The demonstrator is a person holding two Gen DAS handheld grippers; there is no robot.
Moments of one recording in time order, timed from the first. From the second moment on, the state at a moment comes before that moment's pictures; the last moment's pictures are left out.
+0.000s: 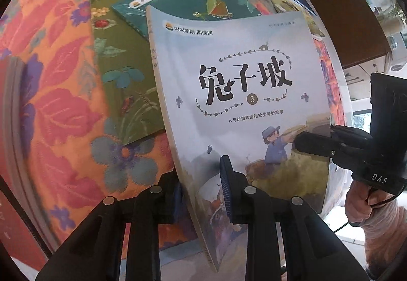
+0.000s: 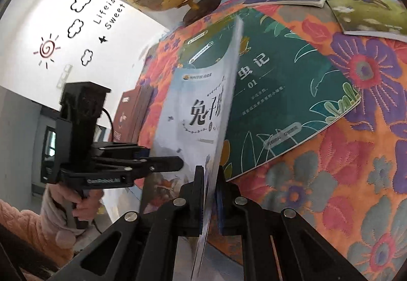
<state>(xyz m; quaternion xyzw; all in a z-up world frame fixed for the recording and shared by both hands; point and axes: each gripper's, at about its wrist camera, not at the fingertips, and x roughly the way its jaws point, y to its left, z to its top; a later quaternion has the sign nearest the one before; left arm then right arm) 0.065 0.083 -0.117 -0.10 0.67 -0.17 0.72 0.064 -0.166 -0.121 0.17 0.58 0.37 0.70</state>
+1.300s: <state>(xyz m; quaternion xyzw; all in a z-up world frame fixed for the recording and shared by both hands) 0.035 0.191 -0.048 -0.09 0.59 -0.15 0.79 0.053 -0.036 -0.056 0.17 0.55 0.41 0.71</state>
